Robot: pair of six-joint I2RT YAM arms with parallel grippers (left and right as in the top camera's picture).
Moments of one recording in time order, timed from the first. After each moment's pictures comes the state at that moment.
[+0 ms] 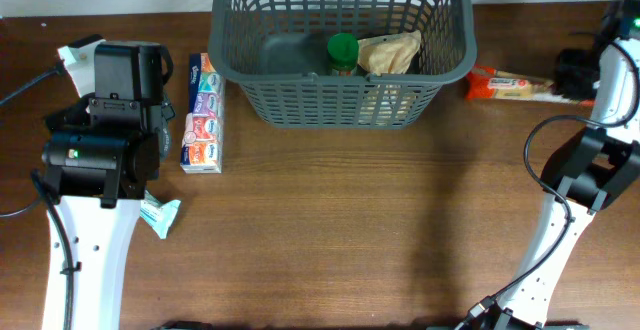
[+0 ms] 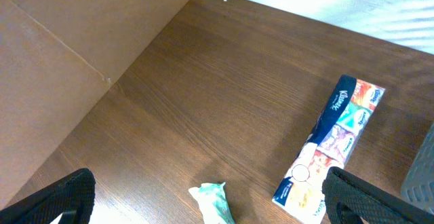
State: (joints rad) left arm -0.11 1.34 1.63 -1.15 -0.69 -0.39; right arm -0.46 2.71 2.78 -1.39 -0.08 1.16
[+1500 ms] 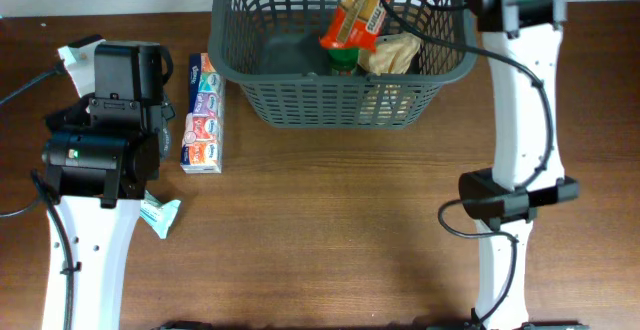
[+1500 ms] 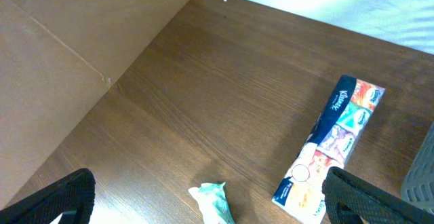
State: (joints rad) left arm -0.11 1.34 1.63 -1.15 -0.69 -0.39; right arm 0.20 2.33 2.98 -1.14 -0.27 0.33
